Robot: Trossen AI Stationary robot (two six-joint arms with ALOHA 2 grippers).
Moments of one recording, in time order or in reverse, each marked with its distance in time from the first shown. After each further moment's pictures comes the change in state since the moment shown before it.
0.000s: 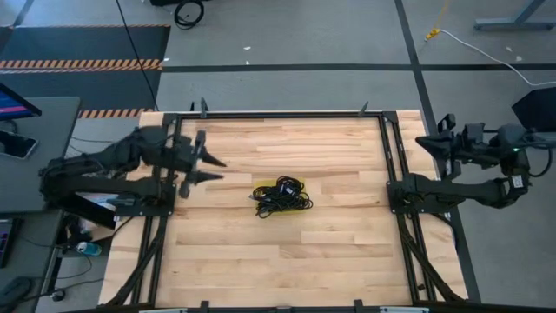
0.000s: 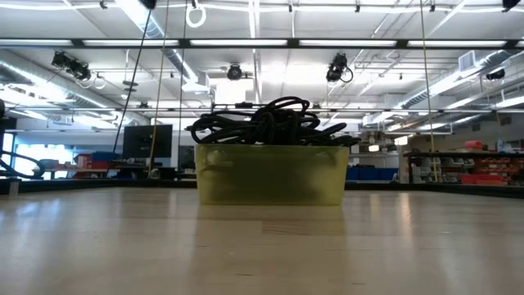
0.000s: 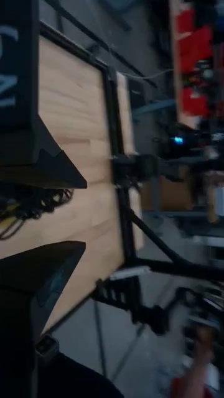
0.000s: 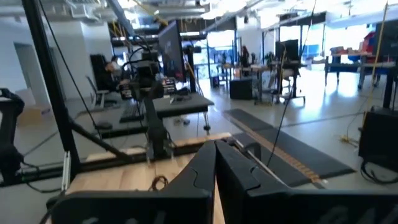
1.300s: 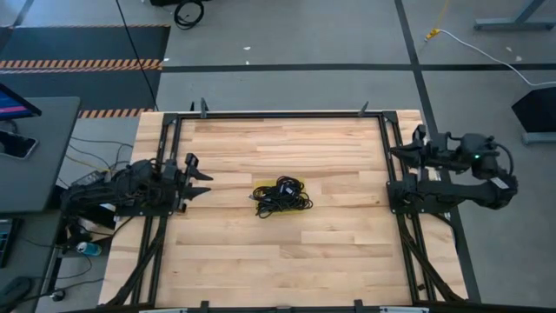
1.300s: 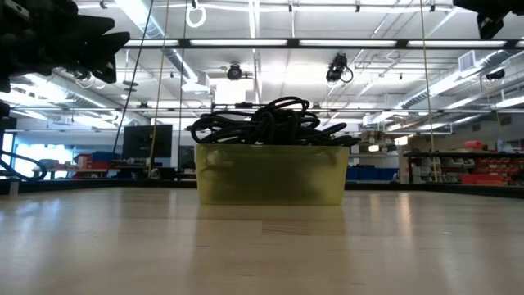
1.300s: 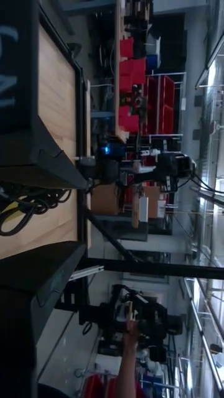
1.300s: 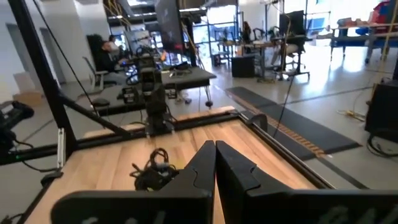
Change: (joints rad) left arm -0.006 -0.755 -0.879 0.541 -0.048 -0.199; right arm -0.001 -0.054 -0.260 0.095 -0.001 0.034
